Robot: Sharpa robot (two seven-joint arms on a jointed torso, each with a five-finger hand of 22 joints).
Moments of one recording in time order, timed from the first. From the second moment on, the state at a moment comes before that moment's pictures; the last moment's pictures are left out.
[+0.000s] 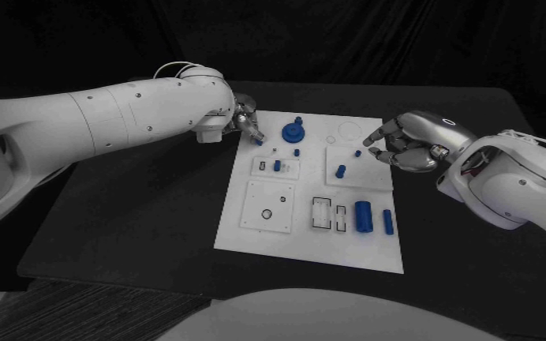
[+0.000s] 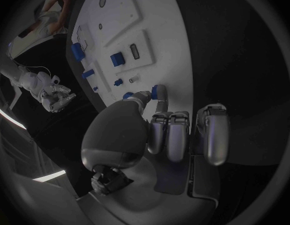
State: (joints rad) left arm 1.39 -0.63 -0.21 1.19 -1.06 0.23 -0.42; left_hand 1.23 -0.03 0.26 0.19 0.46 1.07 0.02 0.20 1.03 1.46 -0.05 1.57 1.31 1.47 -0.10 1.56 1.31 0.04 1.47 0.01 1.41 1.31; right arm 1.31 -1.02 -0.21 1.75 -1.43 -0.37 -0.06; right_hand 1.28 -0.03 0.35 0.05 0.50 0.96 0.12 0.10 0.09 1.47 0.02 1.57 1.31 1.47 -0.05 1.49 1.31 0.02 1.47 0.06 1.43 1.31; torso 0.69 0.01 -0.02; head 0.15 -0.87
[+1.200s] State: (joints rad) left arm 1.39 -0.81 -0.21 1.39 -1.00 0.10 -0.35; left_hand 1.16 -0.14 0.51 0.09 0.43 1.08 0.02 0.23 1.09 1.46 -0.05 1.57 1.31 1.47 -0.10 1.56 1.31 0.04 1.47 0.01 1.41 1.31; right arm 1.31 -1.02 -0.21 1.75 -1.43 -0.37 -0.06; right_hand 1.28 -0.03 0.35 0.05 0.50 0.96 0.12 0.10 0.09 1.47 0.02 1.57 1.31 1.47 -0.05 1.49 1.31 0.02 1.47 0.06 1.42 1.31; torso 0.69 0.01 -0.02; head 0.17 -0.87
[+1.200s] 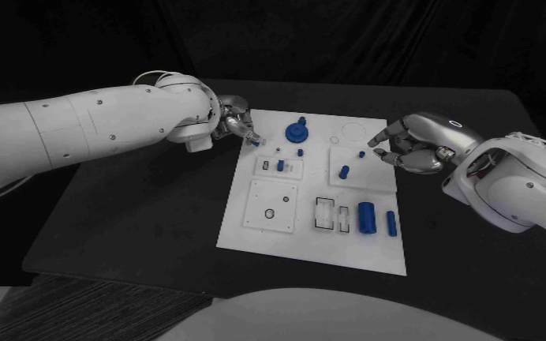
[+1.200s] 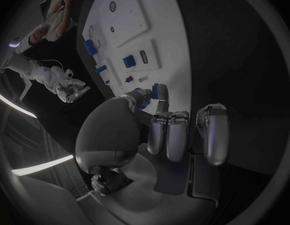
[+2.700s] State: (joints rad) left arm 1.33 -0.83 -0.21 1.53 -0.98 0.01 -0.46; left_hand 1.12 -0.12 0.54 0.08 0.42 1.09 0.02 0.22 1.06 1.46 -0.05 1.57 1.31 1.47 -0.10 1.56 1.31 0.04 1.47 0.01 1.41 1.31; right arm 1.31 -1.01 -0.21 1.74 -1.43 -0.36 -0.07; right_hand 1.28 -0.03 0.35 0.05 0.50 0.96 0.12 0.09 0.09 1.47 0.02 1.57 1.31 1.47 -0.05 1.49 1.31 0.02 1.47 0.06 1.42 1.31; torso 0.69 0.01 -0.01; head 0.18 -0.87
